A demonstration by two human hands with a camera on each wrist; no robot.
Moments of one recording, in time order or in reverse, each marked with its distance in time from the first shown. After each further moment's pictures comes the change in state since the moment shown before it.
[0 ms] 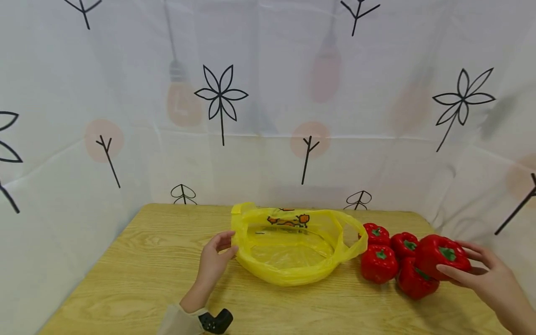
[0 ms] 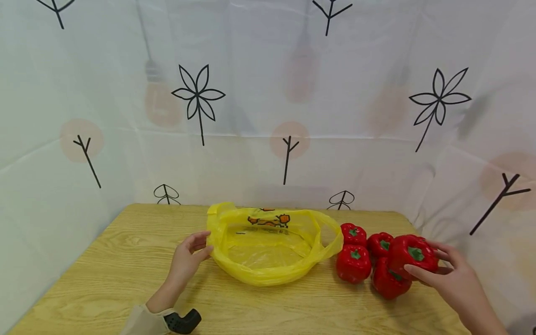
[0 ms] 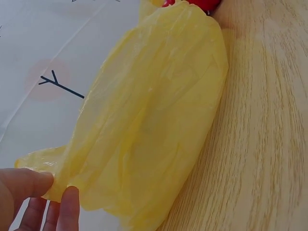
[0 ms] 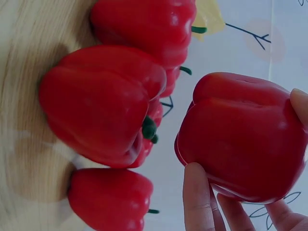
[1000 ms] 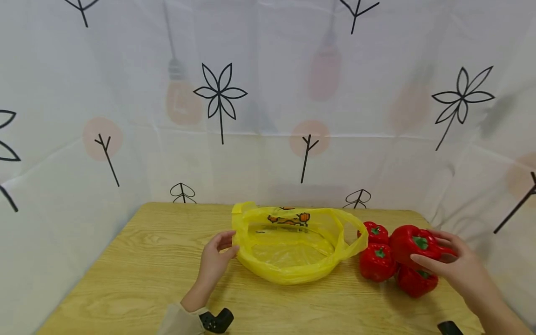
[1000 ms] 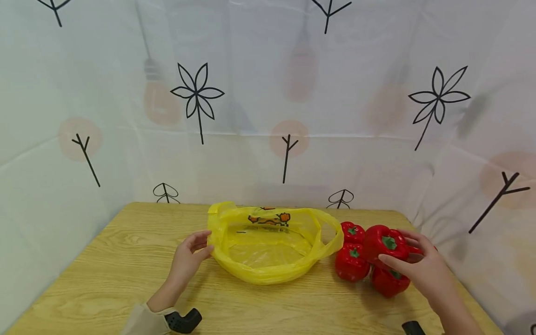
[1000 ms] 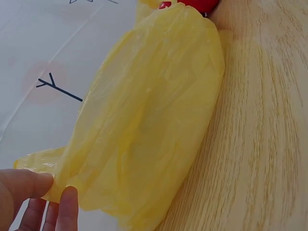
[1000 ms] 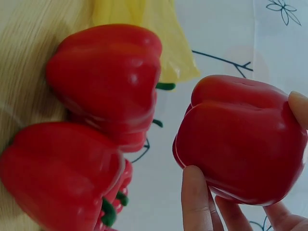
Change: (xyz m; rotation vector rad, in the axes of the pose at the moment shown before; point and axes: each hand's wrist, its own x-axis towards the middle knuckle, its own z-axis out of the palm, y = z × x) left_hand -0.002 0.002 0.002 0.023 -0.003 0.000; right_hand 0.000 -0.026 0.023 0.070 -0.091 -0.089
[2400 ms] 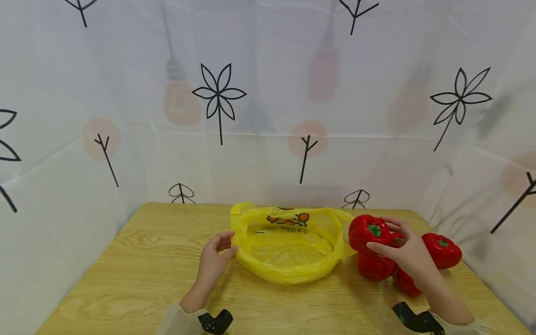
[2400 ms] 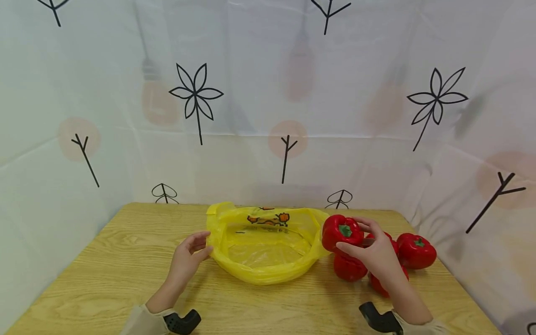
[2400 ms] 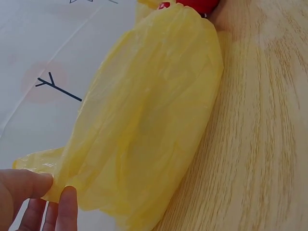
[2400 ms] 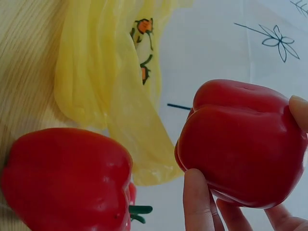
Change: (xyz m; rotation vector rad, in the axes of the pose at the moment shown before) left_hand 0.000 -0.004 0.000 0.004 0.005 0.021; right_hand 0.008 -0.054 0.054 0.080 -0.059 -0.116
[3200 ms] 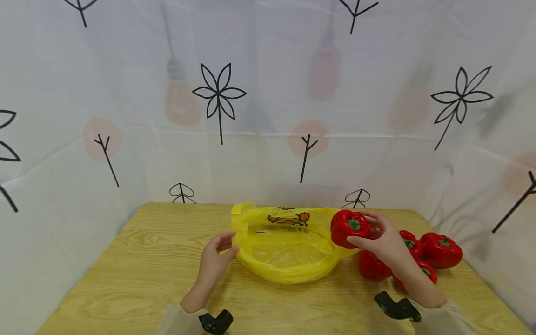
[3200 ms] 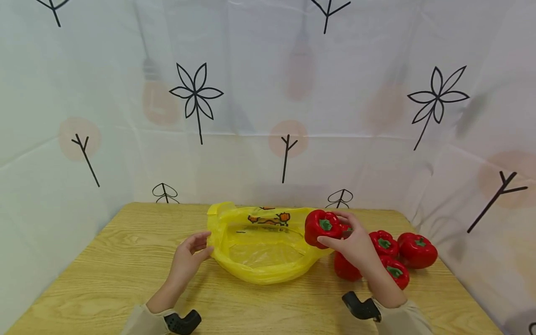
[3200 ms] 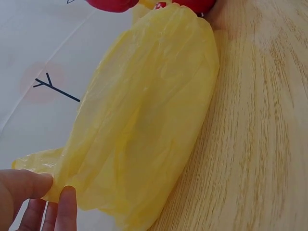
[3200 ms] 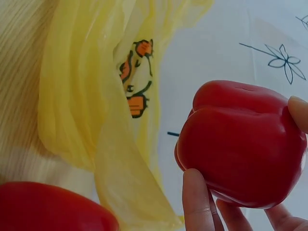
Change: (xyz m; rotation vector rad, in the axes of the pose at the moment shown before) left_hand 0.000 0.001 0.001 0.028 0.010 -0.002; right_hand 0.016 -0.018 0.028 0.027 -0.041 -0.037
